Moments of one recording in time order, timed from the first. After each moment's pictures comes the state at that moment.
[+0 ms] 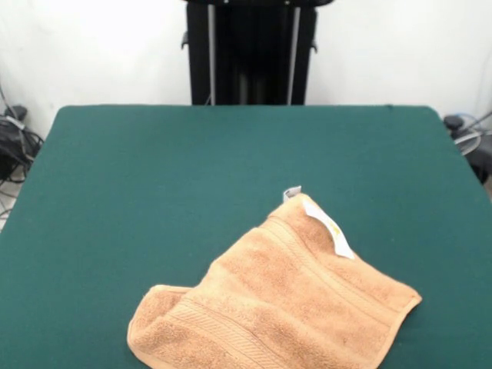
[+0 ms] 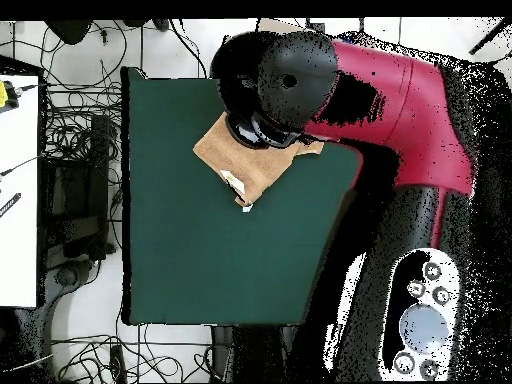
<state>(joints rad) -0.20 -0.78 -0.06 1.06 -0.05 1.22 2.14</state>
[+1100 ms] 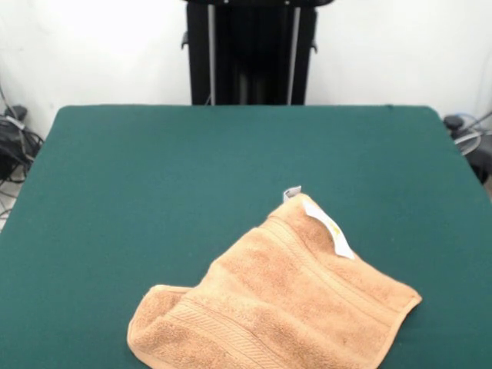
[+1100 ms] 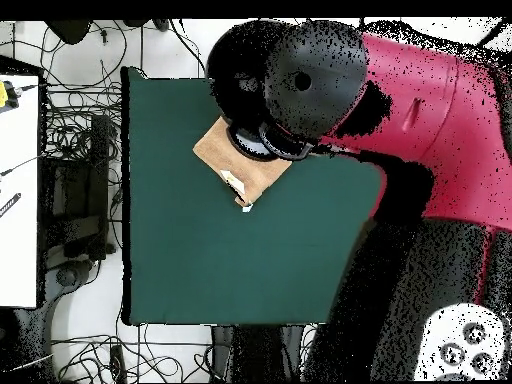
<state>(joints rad) -0.22 -0.88 -0.04 1.06 -0.06 1.31 2.00</state>
